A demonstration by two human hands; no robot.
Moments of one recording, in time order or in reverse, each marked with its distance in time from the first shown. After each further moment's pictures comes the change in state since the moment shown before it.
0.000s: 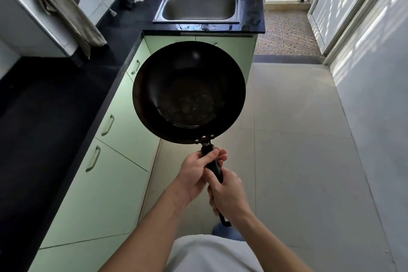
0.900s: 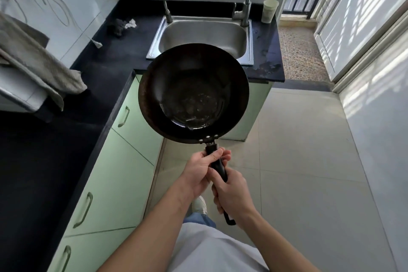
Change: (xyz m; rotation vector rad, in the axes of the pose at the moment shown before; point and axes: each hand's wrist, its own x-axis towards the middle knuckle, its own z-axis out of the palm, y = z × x) left_hand 0.271 0.210 0.047 -0.002 0.001 0.003; right_hand 0.305 -0.157 0.005 -0.053 0.021 0.006
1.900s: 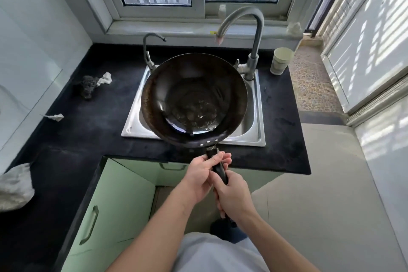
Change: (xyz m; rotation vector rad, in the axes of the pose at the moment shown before) left_hand 0.327 0.233 0.095 -0.011 0.055 -0.055; right_hand 0.367 -0.181 -0.035 -0.120 0.039 -0.026
